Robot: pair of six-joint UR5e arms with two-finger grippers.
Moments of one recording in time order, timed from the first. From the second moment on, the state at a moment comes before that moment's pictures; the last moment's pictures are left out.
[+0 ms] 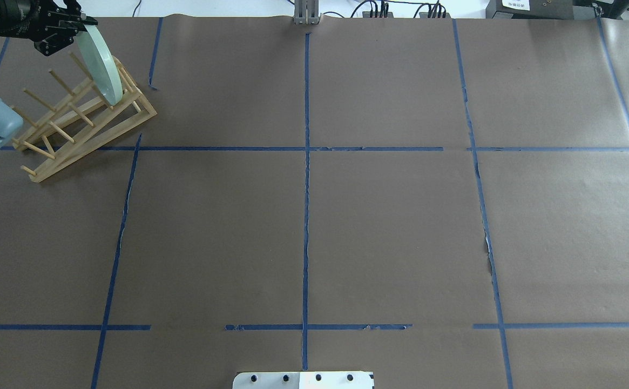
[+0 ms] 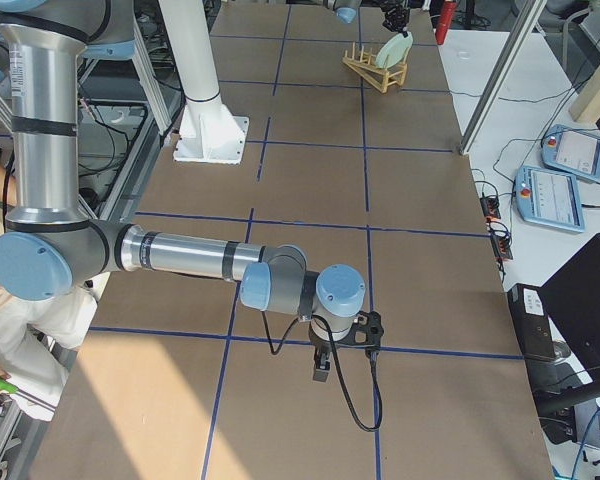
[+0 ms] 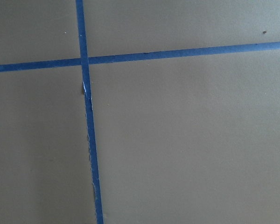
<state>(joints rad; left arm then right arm) -1.15 -2.01 -1.34 -2.65 -2.06 -1.99 1.62 -1.63 1.56 -1.62 2.32 -0.02</state>
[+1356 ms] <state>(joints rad) -1.06 -2.27 -1.54 -2.09 -2.18 -1.91 1.62 -1.63 1.56 -1.62 2.32 -0.02</state>
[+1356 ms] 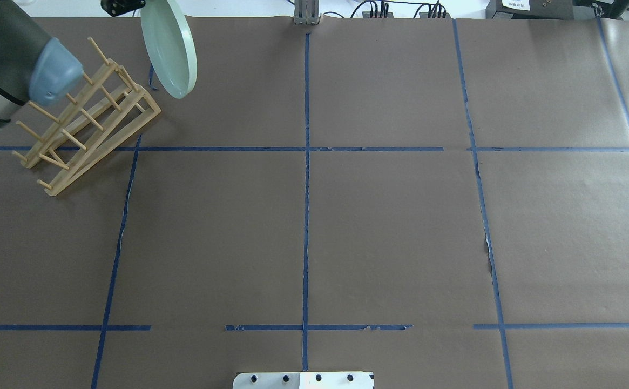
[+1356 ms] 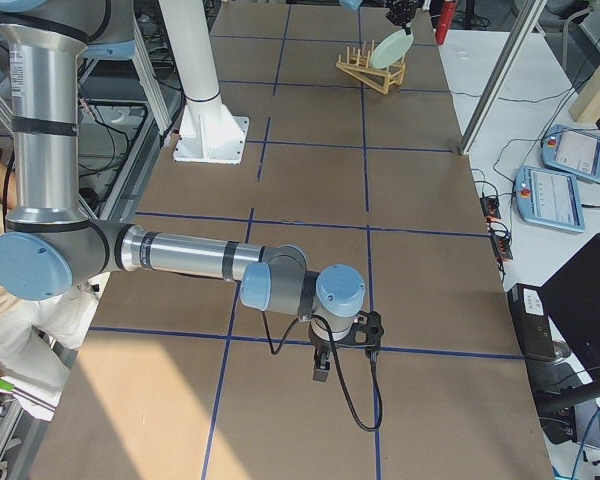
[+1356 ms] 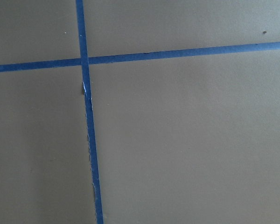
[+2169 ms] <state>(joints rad) -0.55 -2.42 -1.50 -1.28 -1.75 -1.53 1.62 -1.63 1.56 -1.62 2.32 -0.02</state>
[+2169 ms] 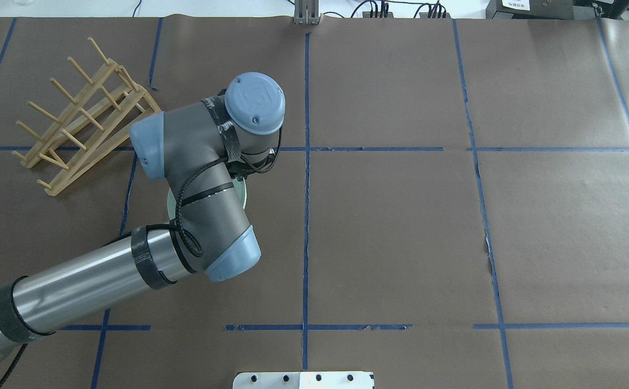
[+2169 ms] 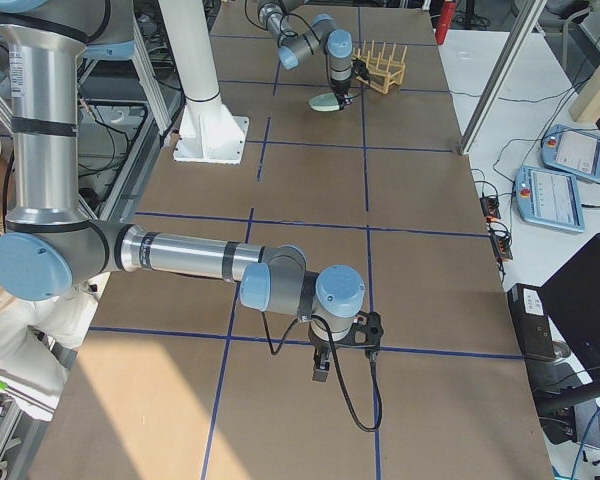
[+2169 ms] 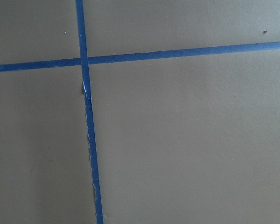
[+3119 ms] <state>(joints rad) -0.59 -2.31 -1.72 -1.33 -1.73 -1.34 1.62 -1.63 1.56 -1.62 2.32 -0.02</state>
